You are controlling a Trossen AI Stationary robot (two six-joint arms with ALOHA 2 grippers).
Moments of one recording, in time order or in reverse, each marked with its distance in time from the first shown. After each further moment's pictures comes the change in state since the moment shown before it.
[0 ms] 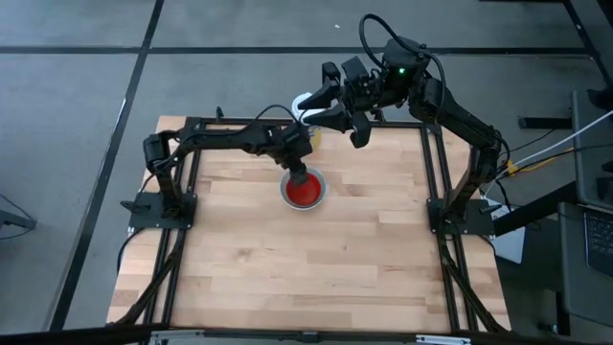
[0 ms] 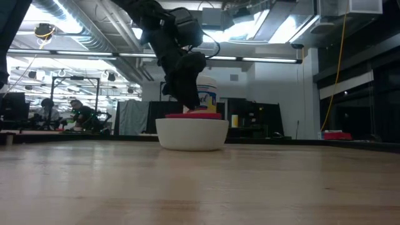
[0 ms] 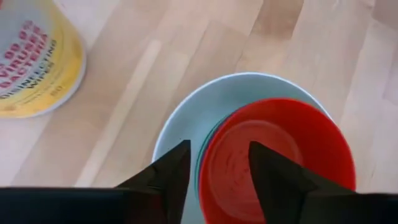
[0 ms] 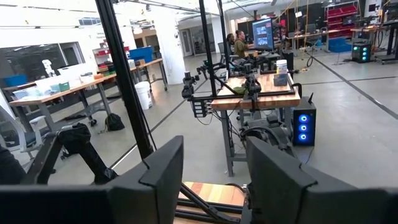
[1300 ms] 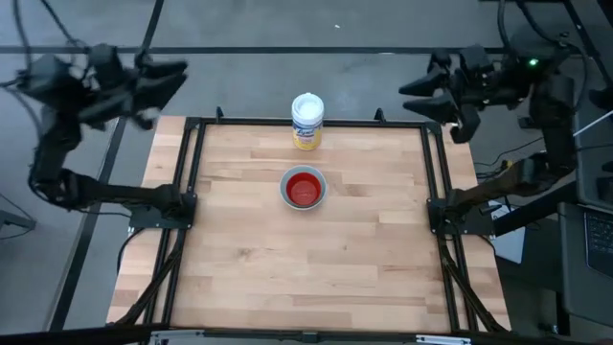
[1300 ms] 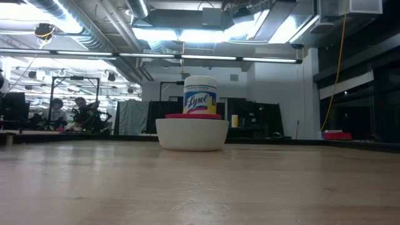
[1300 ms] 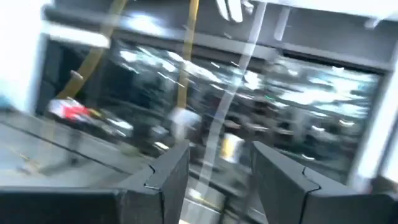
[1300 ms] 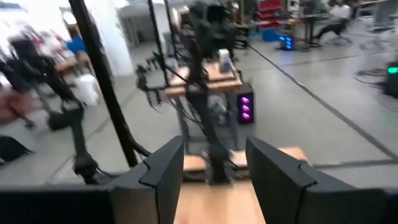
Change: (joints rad) left arm 0.049 -0.853 0.441 0.019 -0.083 -0.155; right arm -0.120 -0.394 0.001 -0.497 0.127 -0.056
